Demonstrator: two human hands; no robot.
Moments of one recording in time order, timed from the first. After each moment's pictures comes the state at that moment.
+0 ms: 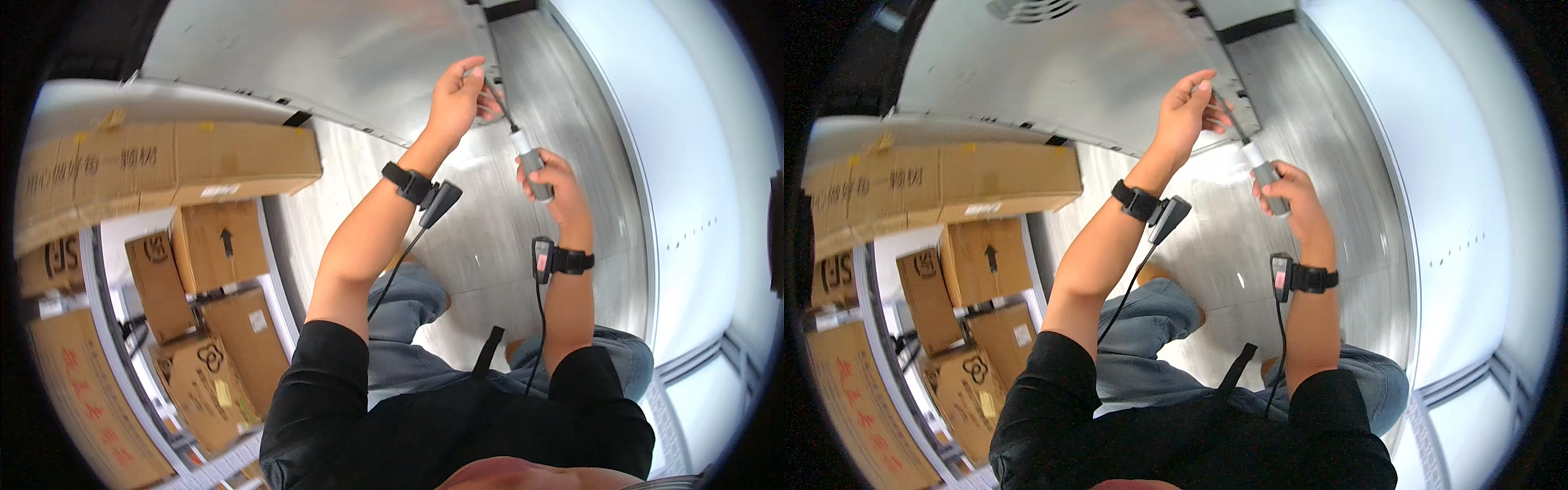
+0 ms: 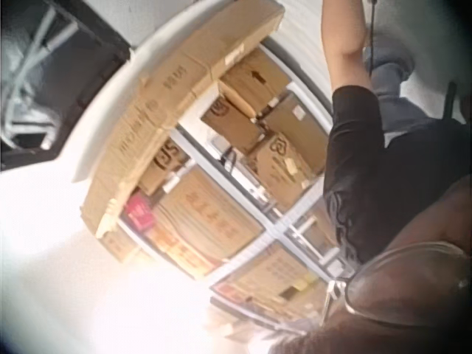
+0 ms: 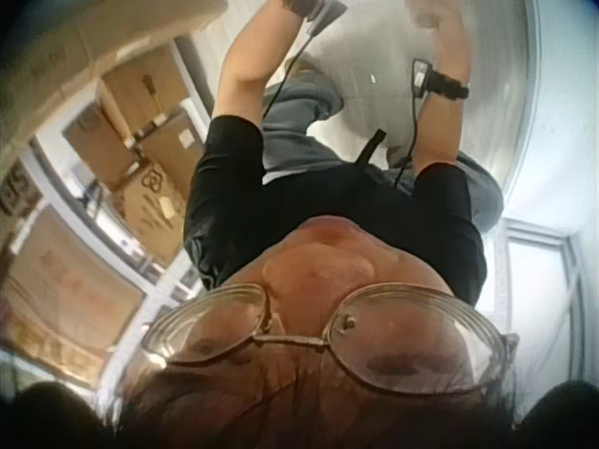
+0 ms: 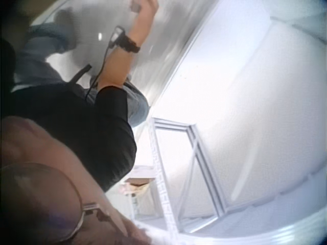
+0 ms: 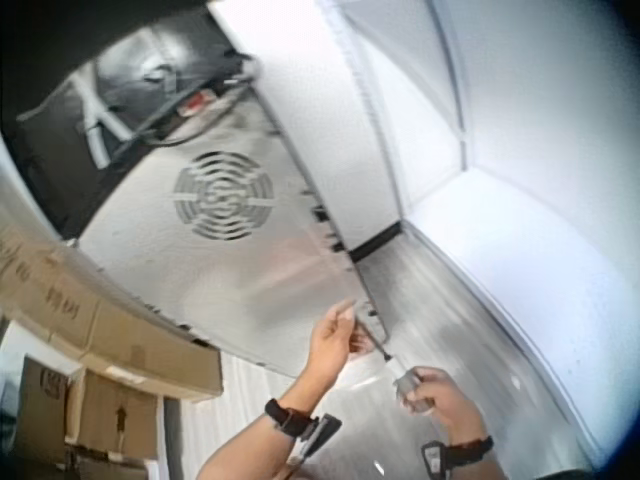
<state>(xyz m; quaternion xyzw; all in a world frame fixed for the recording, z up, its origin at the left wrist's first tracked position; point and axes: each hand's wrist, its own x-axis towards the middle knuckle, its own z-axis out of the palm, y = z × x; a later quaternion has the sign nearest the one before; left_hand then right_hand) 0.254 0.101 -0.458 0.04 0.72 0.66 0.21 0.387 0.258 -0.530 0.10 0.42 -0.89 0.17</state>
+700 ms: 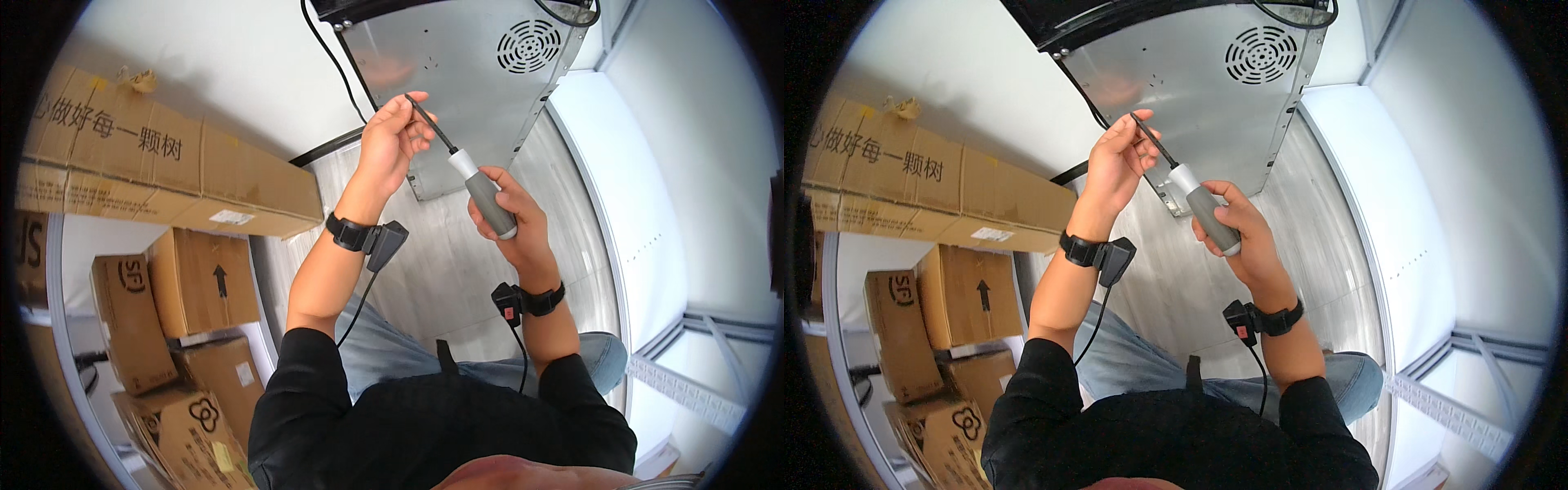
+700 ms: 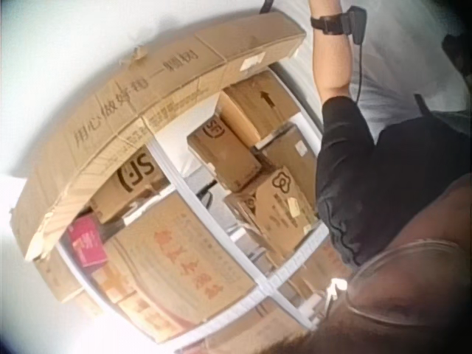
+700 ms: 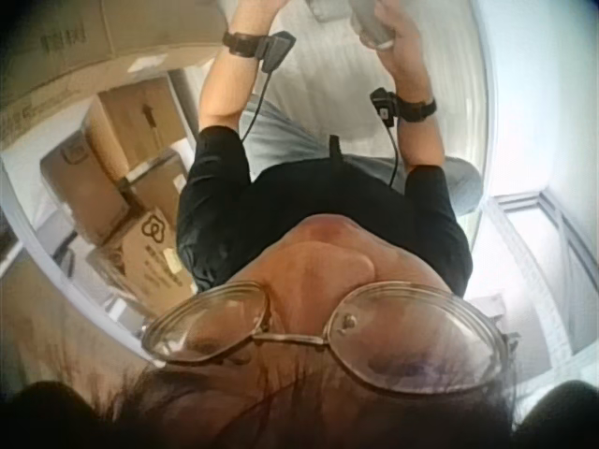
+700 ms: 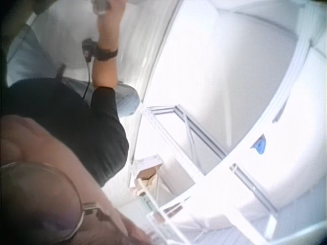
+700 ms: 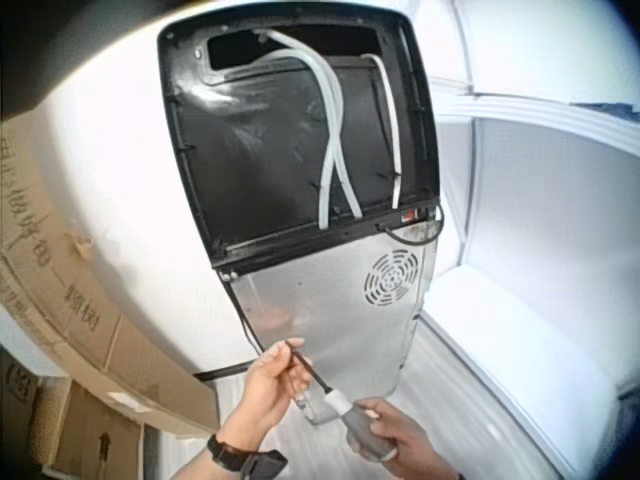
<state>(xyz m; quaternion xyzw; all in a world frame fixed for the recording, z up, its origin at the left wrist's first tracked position) 0.245 -0.051 -0.291 0.09 0.51 0.83 0.21 0.381 0.125 -0.319 -0.02 0.41 -0.91 0.10</state>
